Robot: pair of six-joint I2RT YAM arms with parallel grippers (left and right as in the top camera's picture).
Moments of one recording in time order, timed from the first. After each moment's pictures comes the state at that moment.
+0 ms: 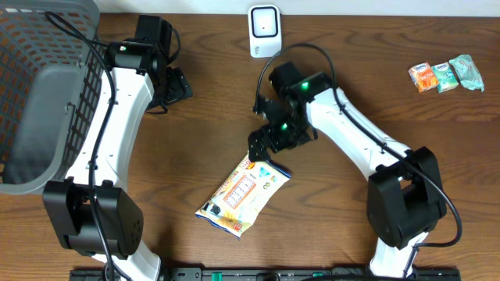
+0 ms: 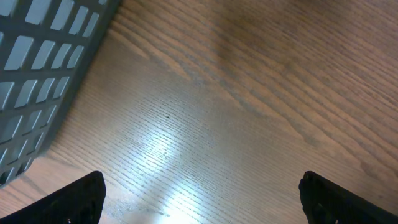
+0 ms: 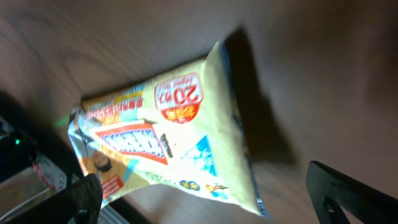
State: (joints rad) left arm -0.11 1.80 1.68 -1.21 -0.19 -0.56; right arm 0.52 1.96 1.53 -1.11 -0.45 0.00
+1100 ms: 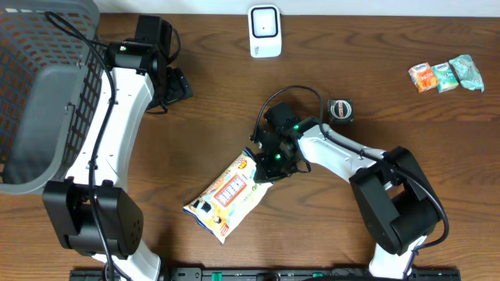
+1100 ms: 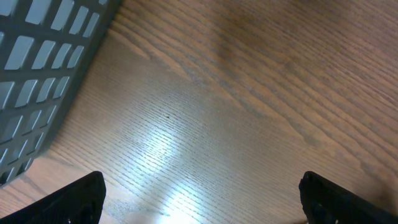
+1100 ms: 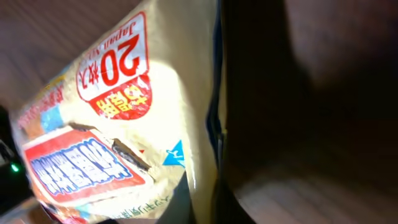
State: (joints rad) left arm -0.11 1.80 1.68 -1.21 -0.19 -0.56; right arm 0.58 1.94 1.15 -0.64 -0.57 0.25
